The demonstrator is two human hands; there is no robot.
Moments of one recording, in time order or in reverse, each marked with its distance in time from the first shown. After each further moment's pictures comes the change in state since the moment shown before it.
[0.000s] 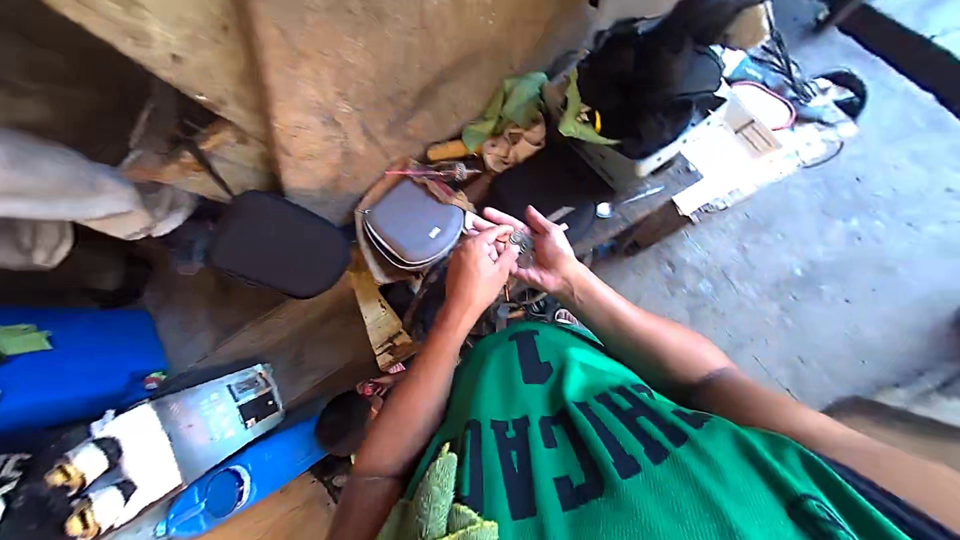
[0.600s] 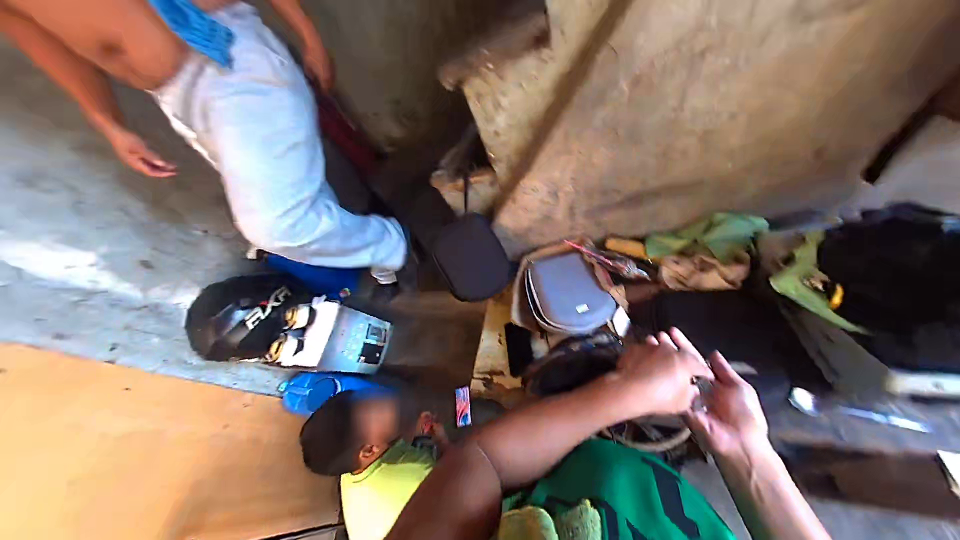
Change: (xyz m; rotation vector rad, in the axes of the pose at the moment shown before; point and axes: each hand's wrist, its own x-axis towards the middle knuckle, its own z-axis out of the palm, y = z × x) left_hand 0.016 0.020 0.027 0.308 -0.236 0.078; right_hand -0.011 -0.001 -0.027 0.128 0.119 -0.052
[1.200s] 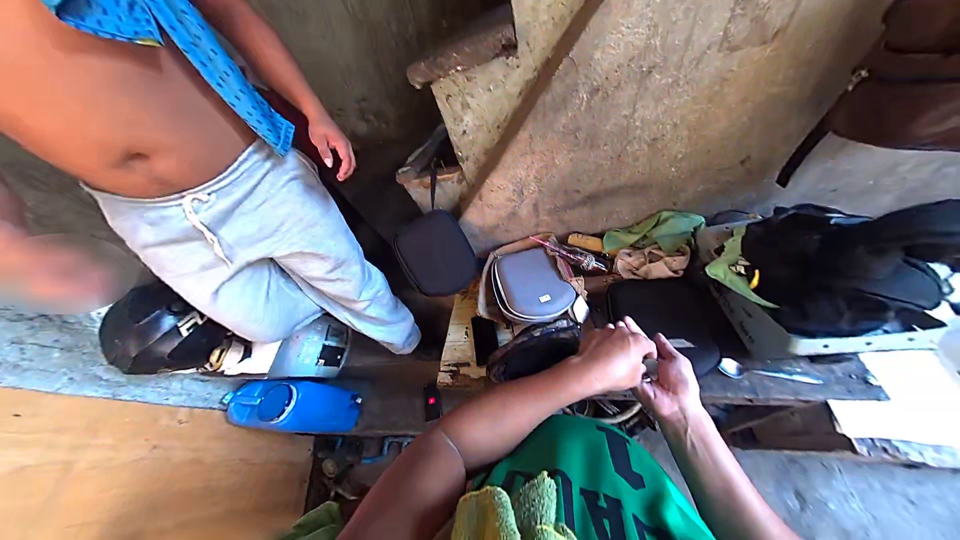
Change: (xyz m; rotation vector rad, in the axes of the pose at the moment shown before) left_hand 0.008 0.003 0.010 0.054 -0.043 0.011; right_hand -0.003 -0.002 -0.004 0.089 0.108 0.011
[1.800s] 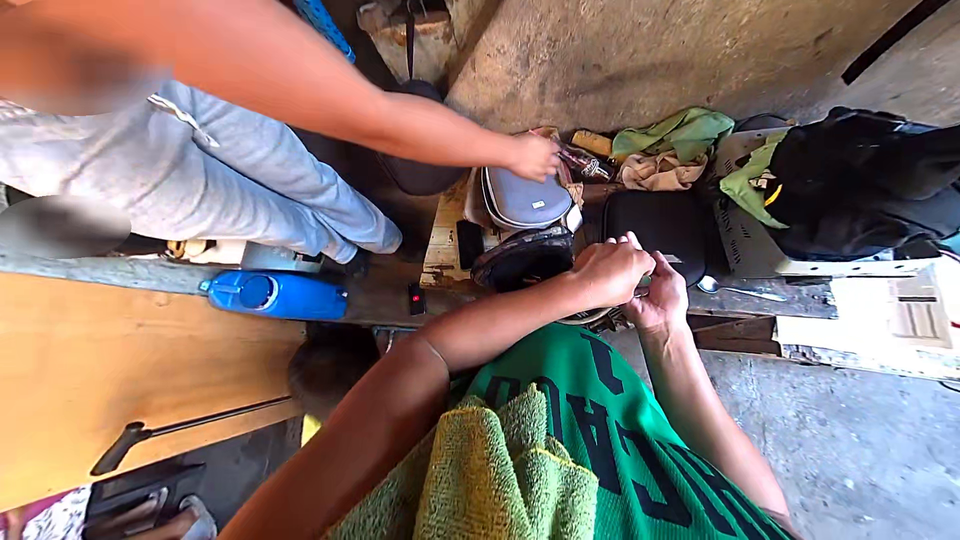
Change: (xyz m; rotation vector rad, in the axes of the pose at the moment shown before) left_hand -0.011 0.013 -0.010 0.015 0.001 -0.011; right_hand -0.001 -0.005 -0.002 0.033 0.035 0.021
